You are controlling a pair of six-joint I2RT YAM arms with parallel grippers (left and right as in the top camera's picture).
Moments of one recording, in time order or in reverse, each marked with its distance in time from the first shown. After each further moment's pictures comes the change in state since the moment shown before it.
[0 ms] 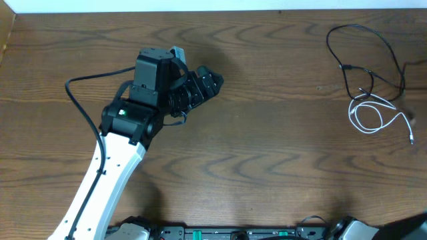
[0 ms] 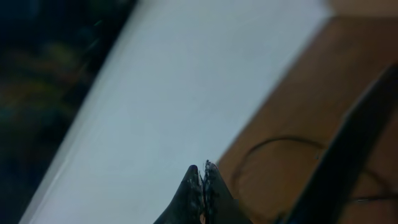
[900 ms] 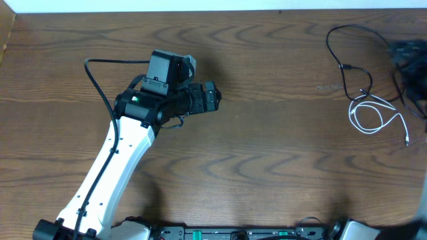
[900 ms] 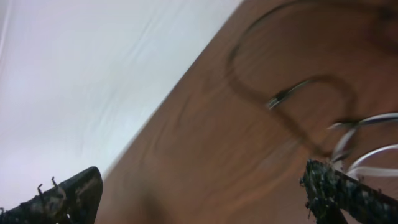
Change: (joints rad) left arm 0.000 0.103 0.000 -0.122 -0.112 0.383; right arm 0.257 -0.050 0.000 -0.422 -0.038 -0.172
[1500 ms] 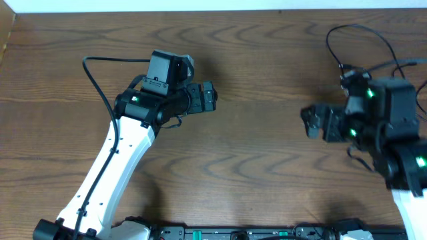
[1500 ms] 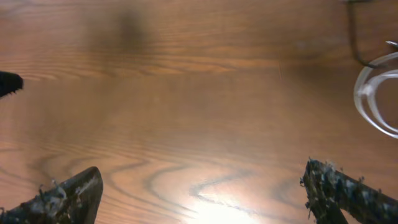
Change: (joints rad) left arm 0.000 0.000 0.000 -0.006 -0.051 0.024; right arm 0.563 -0.325 0.000 -0.567 0.286 -0.381
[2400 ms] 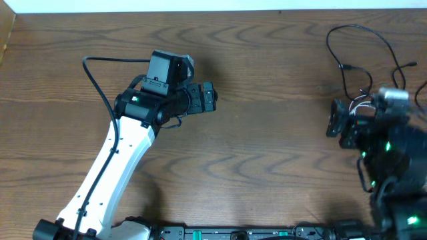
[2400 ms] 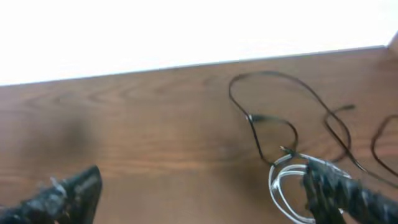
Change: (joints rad) left arm 0.000 0.000 0.000 0.001 0.000 0.000; right arm -0.047 -0.401 -0.434 0.557 0.282 -0.097
